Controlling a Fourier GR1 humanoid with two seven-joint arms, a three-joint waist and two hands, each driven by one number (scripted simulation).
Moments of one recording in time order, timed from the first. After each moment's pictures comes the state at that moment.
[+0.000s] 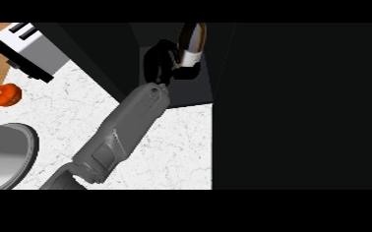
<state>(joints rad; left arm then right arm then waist) -1.02 0.00 -0.39 -0.38 -0.22 0.84 0.17 0.41 -0.16 0.08 -2.37 -0.36 0.43 0.12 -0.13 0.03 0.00</state>
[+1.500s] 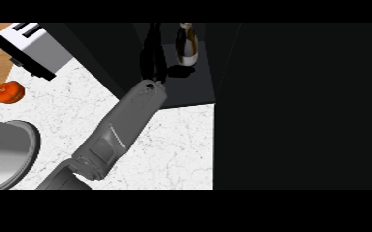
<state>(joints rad) -1.05 0.00 -0.32 -0.31 -0.09 0.90 -0.04 0.45 -0.17 0.11 -2.36 -0.40 0.45 0.11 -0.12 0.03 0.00</state>
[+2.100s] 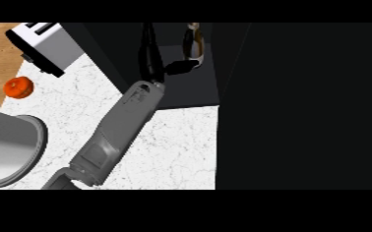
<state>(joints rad) -0.97 0.00 -0.23 -0.45 0.12 0.91 -0.30 0.44 -0.17 0.13 -2.37 -0.40 0.41 0.12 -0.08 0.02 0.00</state>
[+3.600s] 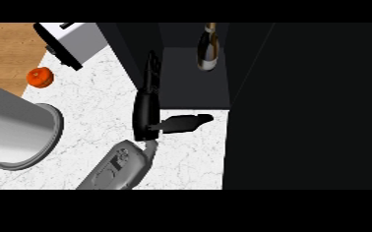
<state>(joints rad) -0.42 0.09 -0.53 -1.32 0.30 0.74 -0.30 0.45 -0.19 0.15 -2.39 -0.37 0.30 0.14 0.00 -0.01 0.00</state>
